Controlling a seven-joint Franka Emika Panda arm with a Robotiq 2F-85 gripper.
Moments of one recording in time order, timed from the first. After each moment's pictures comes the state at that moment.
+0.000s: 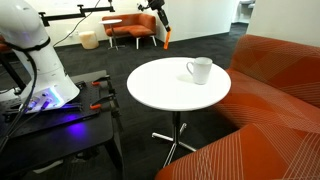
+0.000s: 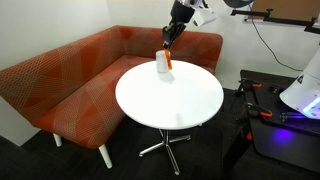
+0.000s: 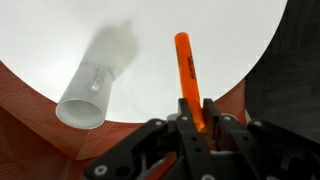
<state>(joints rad) 0.41 0.02 -0.26 -2.35 -0.31 2.74 0.69</state>
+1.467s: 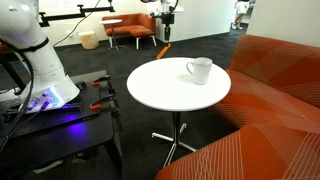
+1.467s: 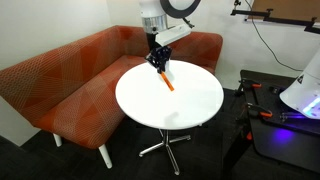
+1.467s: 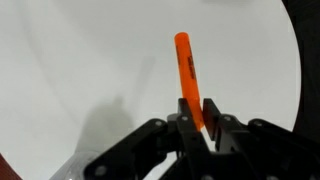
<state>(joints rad) 0.20 0.45 0.01 -1.84 -0.05 2.19 0.71</state>
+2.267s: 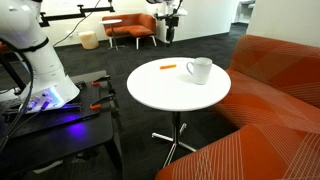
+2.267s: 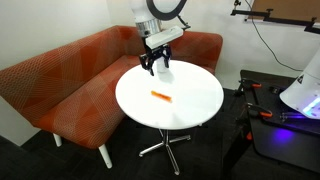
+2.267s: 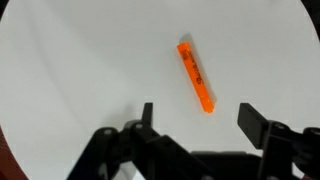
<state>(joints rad) 0.20 0.56 -0.01 -1.68 -0.03 2.06 0.82</state>
